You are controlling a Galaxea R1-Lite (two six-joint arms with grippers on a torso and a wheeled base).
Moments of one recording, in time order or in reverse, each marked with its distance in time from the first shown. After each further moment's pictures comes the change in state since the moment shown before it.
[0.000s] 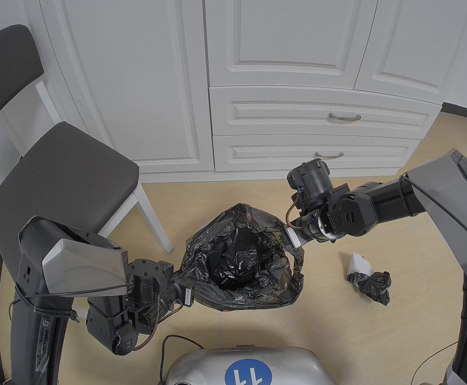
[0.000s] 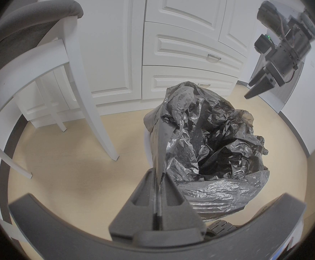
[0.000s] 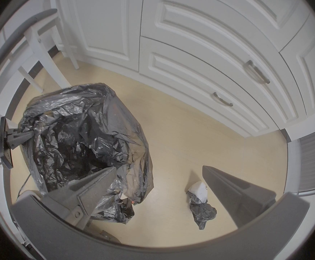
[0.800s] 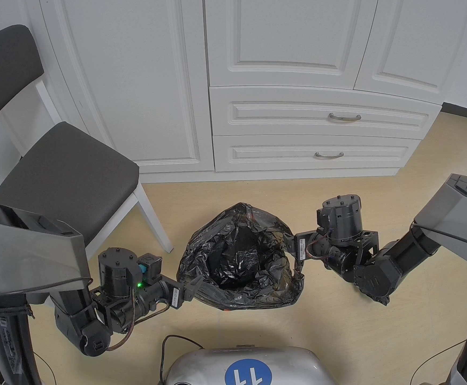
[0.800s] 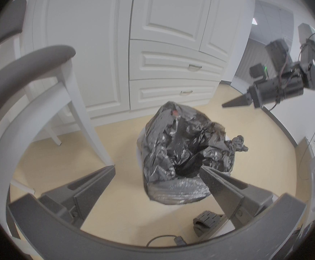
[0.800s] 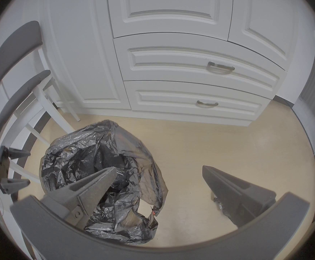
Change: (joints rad) left arm 0.006 -0.256 0.167 0.078 -0.125 0.074; right arm 0.010 -0.105 0.593 -0.829 0.021 0.226
